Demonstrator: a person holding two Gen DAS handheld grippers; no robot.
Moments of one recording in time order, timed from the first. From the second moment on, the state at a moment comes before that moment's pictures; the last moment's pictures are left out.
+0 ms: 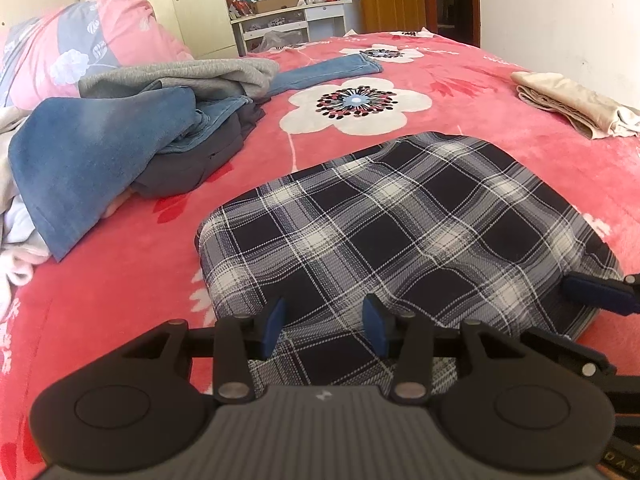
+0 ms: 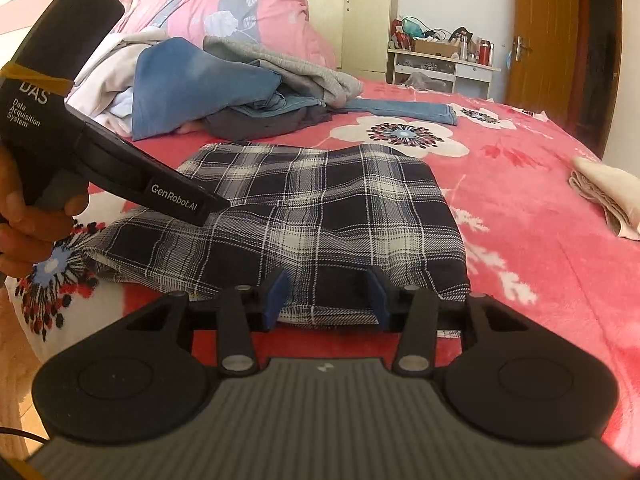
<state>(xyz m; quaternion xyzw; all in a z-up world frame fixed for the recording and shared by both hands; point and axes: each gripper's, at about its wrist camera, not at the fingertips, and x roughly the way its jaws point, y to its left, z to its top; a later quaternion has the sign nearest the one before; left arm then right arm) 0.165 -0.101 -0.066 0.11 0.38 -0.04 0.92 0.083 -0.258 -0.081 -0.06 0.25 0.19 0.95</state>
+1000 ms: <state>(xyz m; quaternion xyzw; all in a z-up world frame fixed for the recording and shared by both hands) 0.128 -0.038 -0.047 0.01 0.38 -0.06 0.92 0.079 -0.261 -0.084 -0.06 0.24 0.18 0.95</state>
